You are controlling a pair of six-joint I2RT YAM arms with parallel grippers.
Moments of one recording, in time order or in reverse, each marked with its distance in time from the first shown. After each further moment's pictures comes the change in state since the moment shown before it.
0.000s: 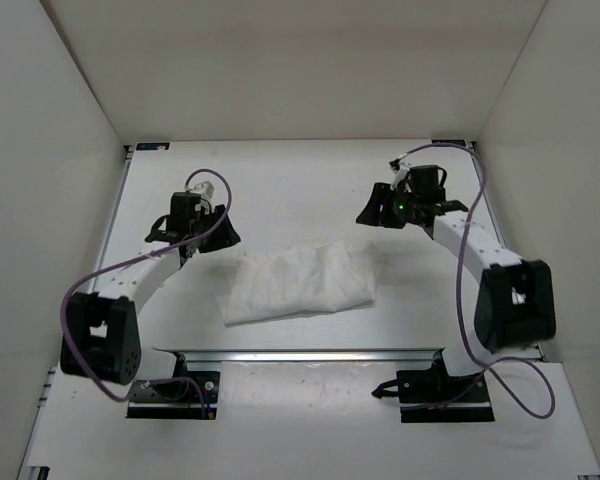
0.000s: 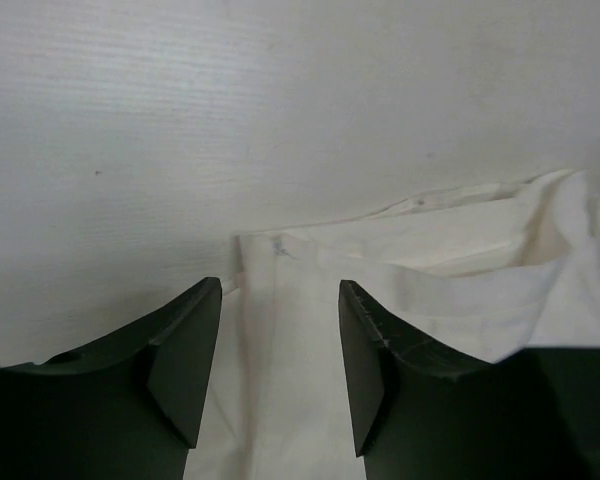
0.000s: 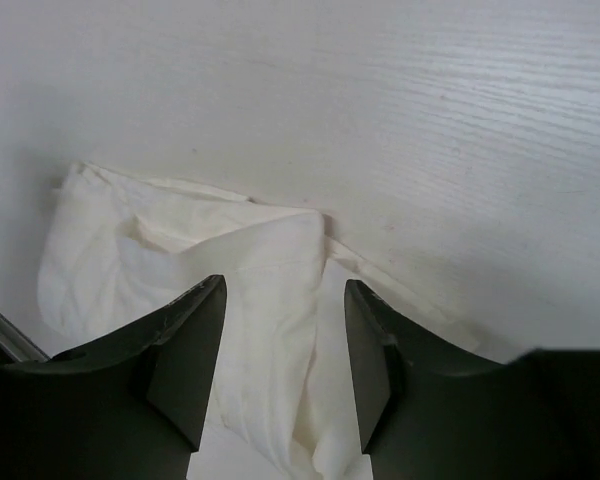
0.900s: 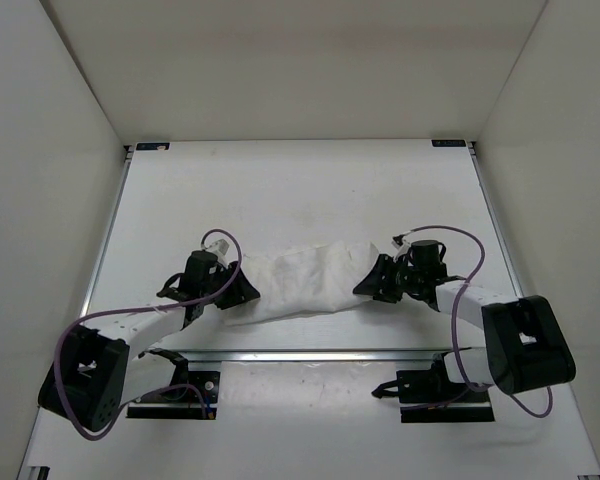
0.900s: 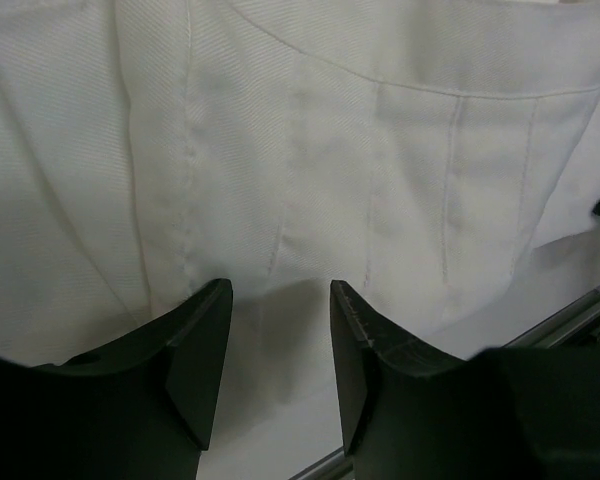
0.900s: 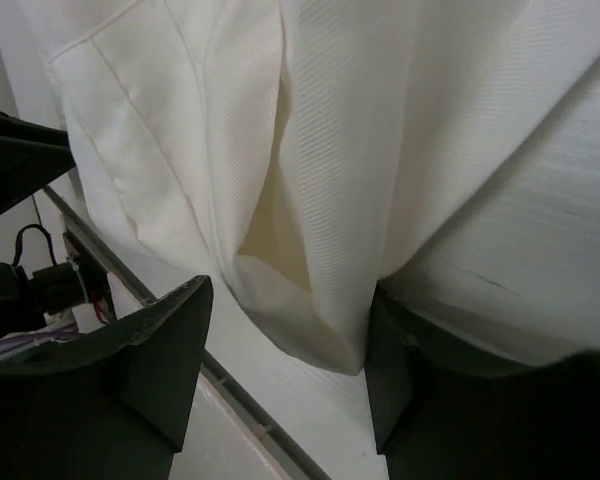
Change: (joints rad) left arm -0.199 -0.255 -0.497 0.244 0.078 -0.280; right arm 0.017 -0.296 -0.708 0.356 -0.193 0.294
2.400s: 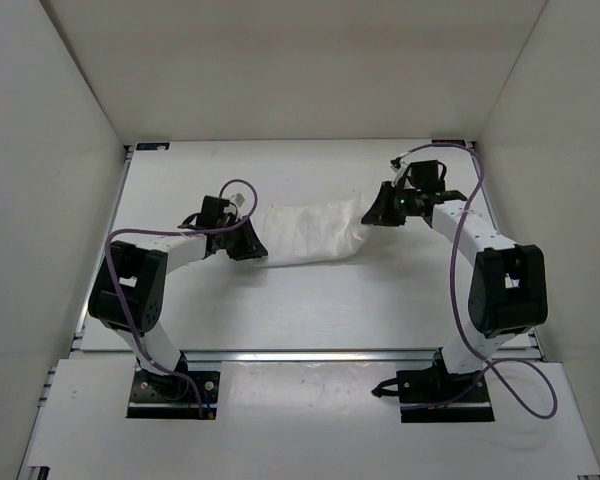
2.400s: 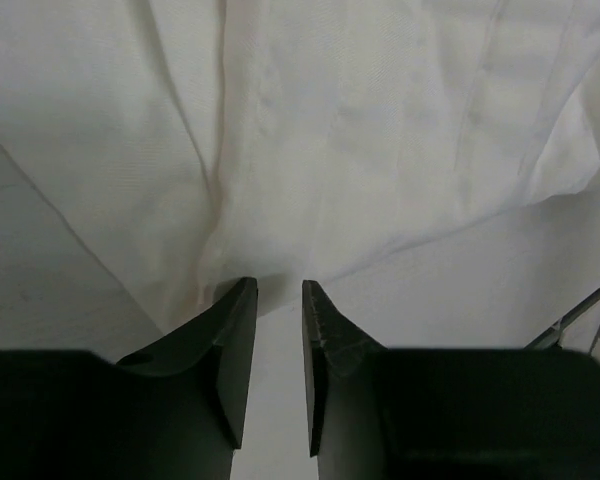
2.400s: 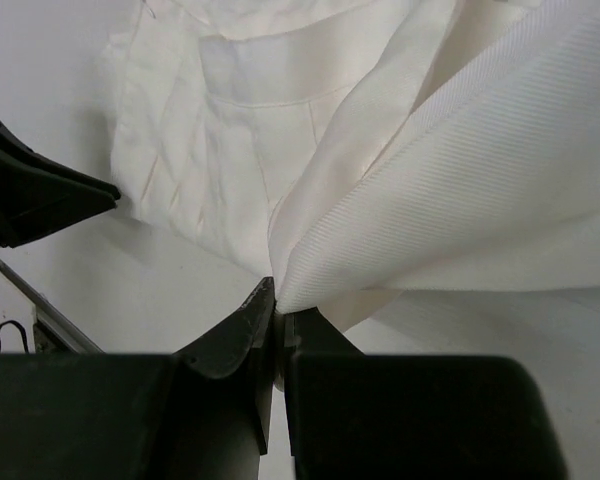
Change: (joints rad) left arm 0.106 0.528 0.549 -0.108 0.149 0.093; right arm -0.060 0.334 0.769 -0.414 0.113 -0.229
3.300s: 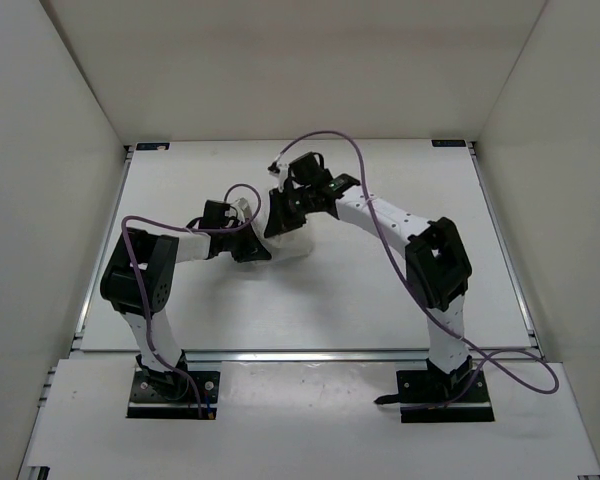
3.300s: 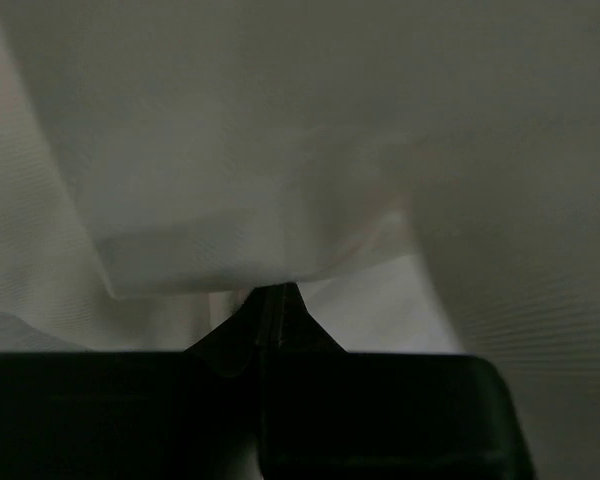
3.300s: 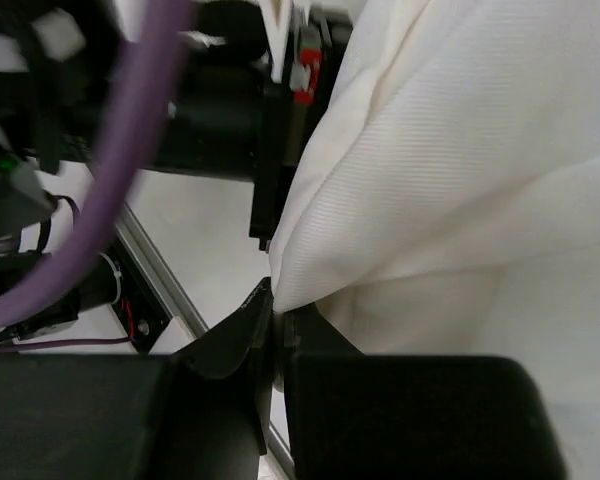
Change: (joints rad) left arm 0.015 0.149 -0.010 0.143 0.115 0.005; right arm 0.530 0.384 0.581 -0.174 0.006 0.016
